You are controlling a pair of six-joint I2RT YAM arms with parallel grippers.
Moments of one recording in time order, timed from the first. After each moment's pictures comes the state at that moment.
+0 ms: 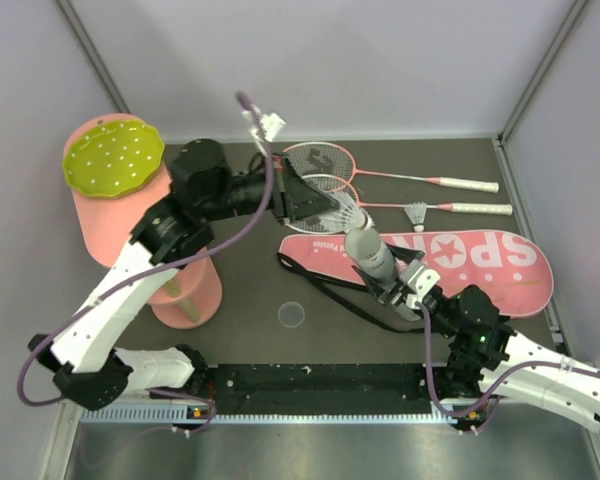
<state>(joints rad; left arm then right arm) -0.72 1.19 1.59 -0.40 0.52 -0.67 1.04 0.51 0.34 0.44 0.17 -0.41</state>
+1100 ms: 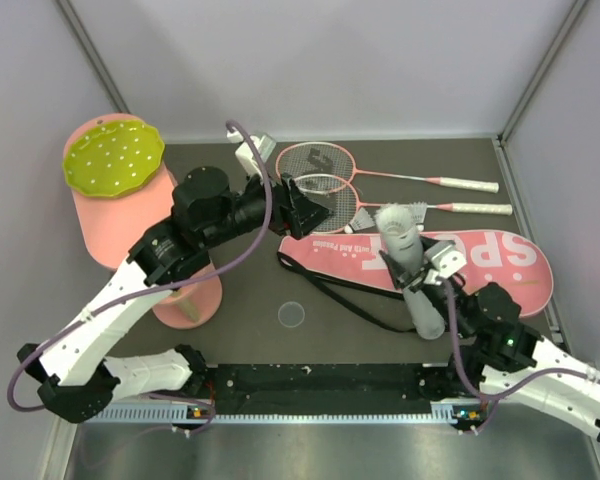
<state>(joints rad) -0.81 1.14 1.47 -0.45 0.26 -0.54 1.04 0.41 0.45 0.17 0.34 -0.35</state>
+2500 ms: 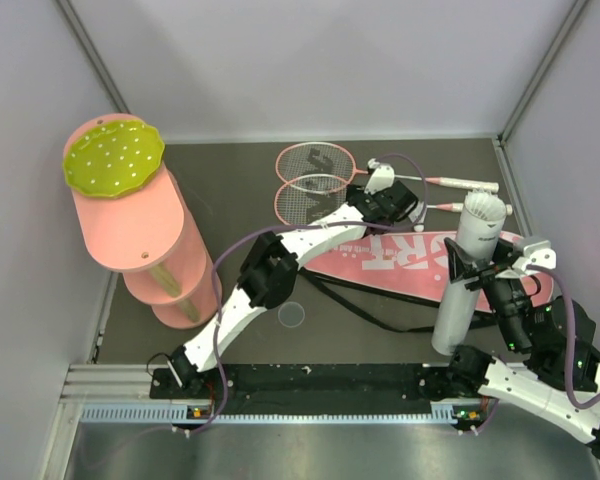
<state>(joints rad) -0.94 2.53 2.34 -0.73 -0.72 -0.61 1.04 0.18 0.71 -0.26 0.75 -0.21</state>
